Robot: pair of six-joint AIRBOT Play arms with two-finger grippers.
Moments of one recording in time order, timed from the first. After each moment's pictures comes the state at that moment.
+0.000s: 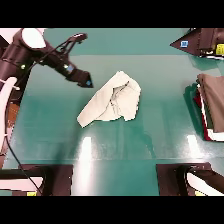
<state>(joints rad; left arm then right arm) -0.23 -1.49 1.65 1.08 -1.48 -1.30 0.02 -1.10 1.66 -0.79 1.37 1.42</state>
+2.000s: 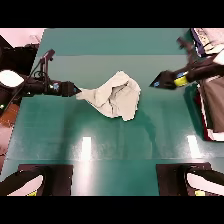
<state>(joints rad) -0.11 -1.12 1.06 0.80 -1.01 -1.25 0.05 -1.30 1.28 -0.88 1.31 1.42</state>
